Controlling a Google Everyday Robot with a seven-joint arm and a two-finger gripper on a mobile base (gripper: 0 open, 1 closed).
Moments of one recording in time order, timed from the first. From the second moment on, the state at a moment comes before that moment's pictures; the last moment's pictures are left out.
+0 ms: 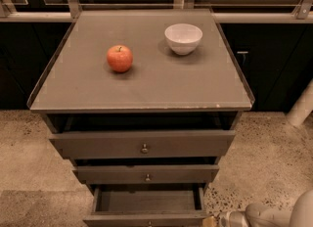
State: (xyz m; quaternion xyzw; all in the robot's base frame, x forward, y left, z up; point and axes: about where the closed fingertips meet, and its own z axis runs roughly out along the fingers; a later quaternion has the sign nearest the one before) arm 0.398 -0.250 0.179 0.02 0.94 0.32 0.11
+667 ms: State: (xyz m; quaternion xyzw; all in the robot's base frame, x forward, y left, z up) arm 0.414 -0.244 0.163 0.02 0.94 0.32 0.11
